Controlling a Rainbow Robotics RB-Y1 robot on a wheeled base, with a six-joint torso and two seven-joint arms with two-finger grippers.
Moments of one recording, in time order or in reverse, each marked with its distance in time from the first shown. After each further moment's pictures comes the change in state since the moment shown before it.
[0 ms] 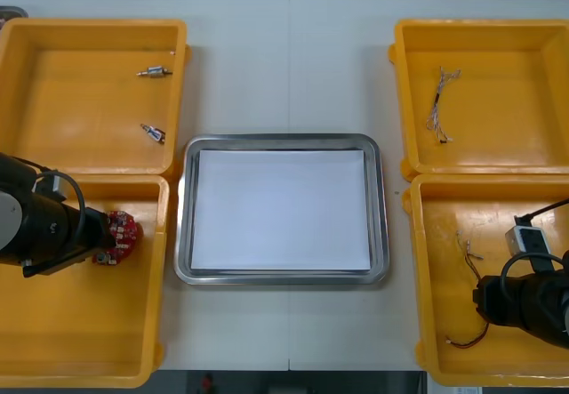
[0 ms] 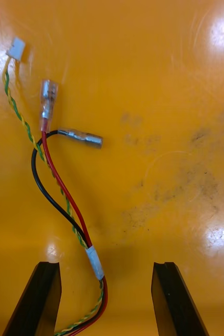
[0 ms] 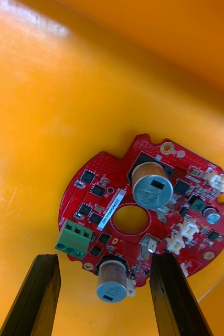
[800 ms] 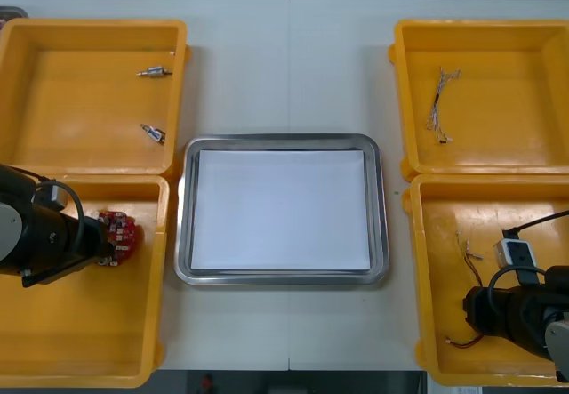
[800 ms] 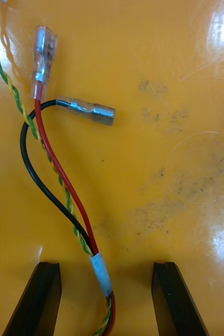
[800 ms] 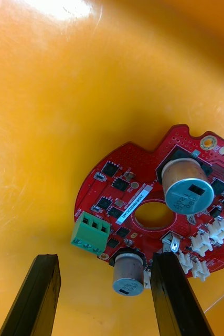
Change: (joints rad) right arm 0.033 0.001 0.067 0.061 0.052 -0.124 0.000; left arm 0.034 0.000 -0.001 -0.002 -0.009 -0.017 0.000
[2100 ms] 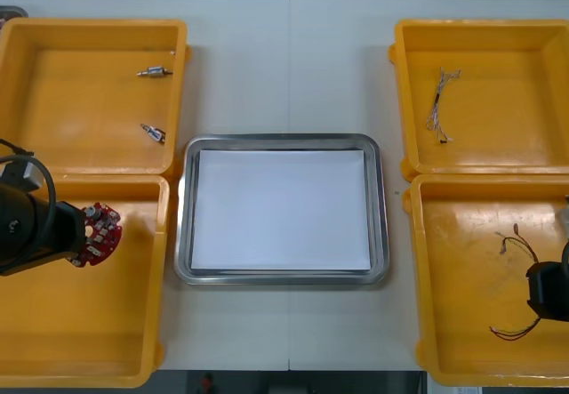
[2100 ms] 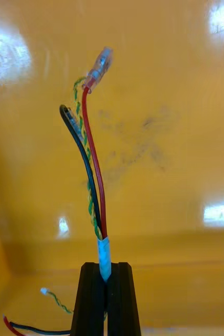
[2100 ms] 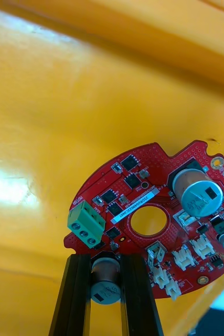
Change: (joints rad) right arm -0.115 -0.044 -0.345 -0.237 -0.338 0.515 0.000; left arm -0.040 0.000 0.148 -0.294 0.059 0.347 0.000
